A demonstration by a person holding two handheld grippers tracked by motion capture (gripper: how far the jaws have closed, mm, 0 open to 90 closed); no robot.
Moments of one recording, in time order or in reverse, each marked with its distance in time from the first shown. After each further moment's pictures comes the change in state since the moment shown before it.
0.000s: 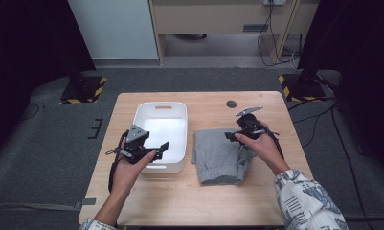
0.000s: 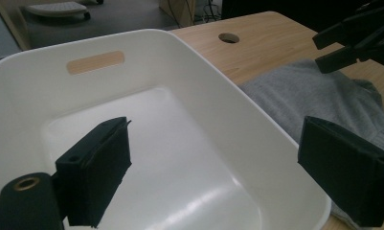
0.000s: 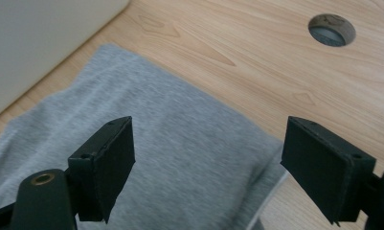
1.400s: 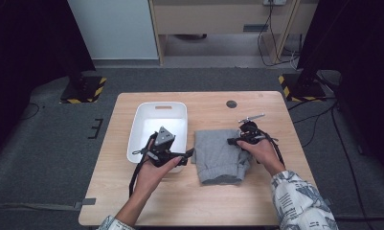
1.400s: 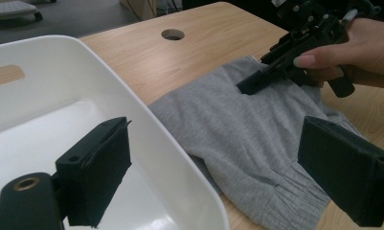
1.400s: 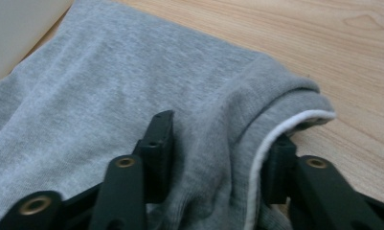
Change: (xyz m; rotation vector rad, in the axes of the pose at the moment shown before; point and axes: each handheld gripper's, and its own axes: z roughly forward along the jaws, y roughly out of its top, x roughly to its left) left arm -0.062 0.009 0.035 0.023 -0.116 0.064; right arm -0.018 -0.036 0.038 0.056 0.145 0.128
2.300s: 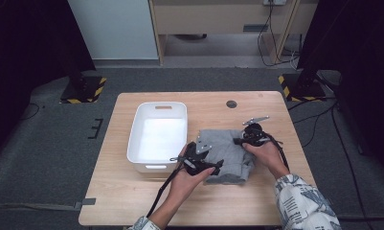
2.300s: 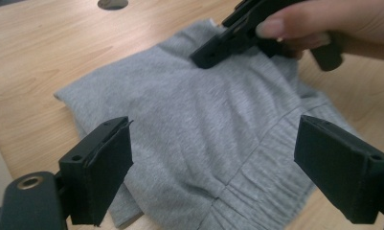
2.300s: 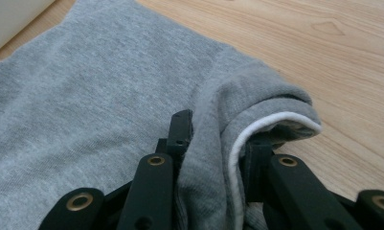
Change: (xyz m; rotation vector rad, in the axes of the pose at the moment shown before) left arm -0.070 -0.013 0.082 0.114 -0.016 0.029; right arm -0.008 -0.011 -0.012 -0.029 -0.039 -0.052
